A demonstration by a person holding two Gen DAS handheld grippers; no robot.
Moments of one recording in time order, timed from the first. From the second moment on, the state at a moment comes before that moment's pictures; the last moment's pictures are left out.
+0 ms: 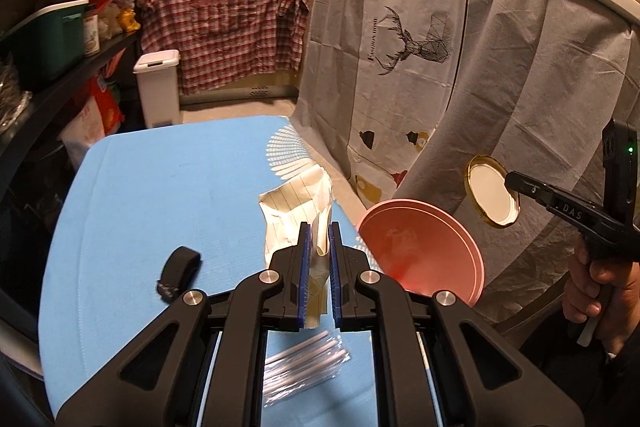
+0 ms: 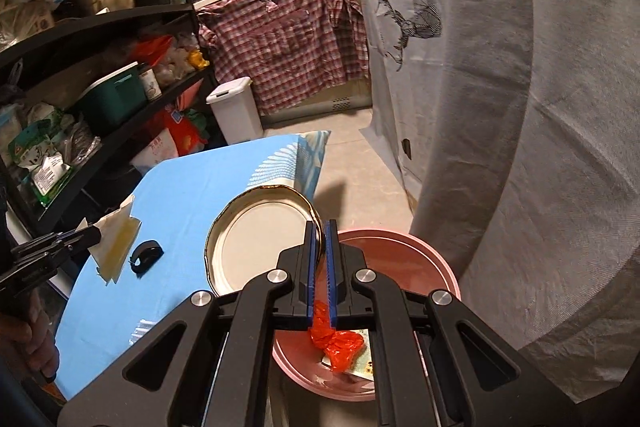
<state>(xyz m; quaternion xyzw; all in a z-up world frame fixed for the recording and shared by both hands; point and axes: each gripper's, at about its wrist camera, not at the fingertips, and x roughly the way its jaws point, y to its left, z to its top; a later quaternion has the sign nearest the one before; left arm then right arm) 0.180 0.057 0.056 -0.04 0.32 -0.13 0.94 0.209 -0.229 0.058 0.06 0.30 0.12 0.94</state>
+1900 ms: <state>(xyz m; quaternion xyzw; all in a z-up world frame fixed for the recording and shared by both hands) 0.257 -0.083 0.010 -0.01 0.37 -0.24 0.90 0.242 -0.271 0.030 0.04 0.34 0.02 0.94</state>
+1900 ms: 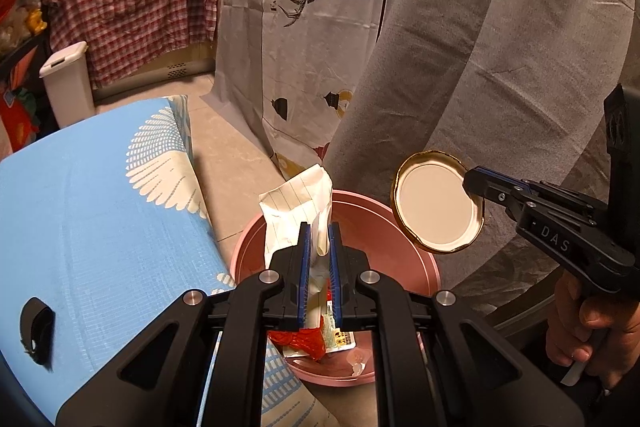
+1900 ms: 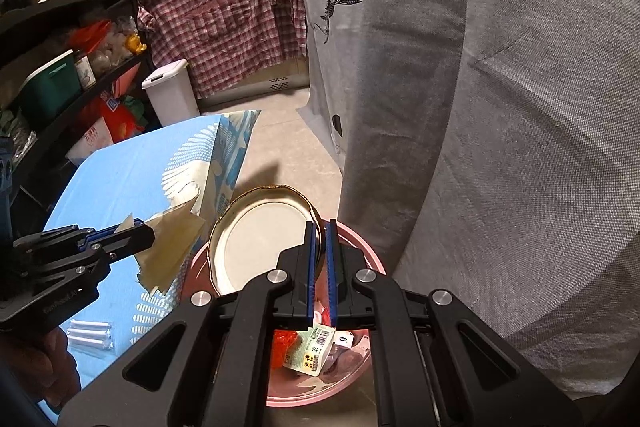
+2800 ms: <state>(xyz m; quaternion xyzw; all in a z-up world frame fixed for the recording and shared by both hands) 0.239 -0.043 0.038 -0.03 0.35 -0.23 0.91 0.233 -0.261 0.038 0.01 0.31 0.02 0.95</state>
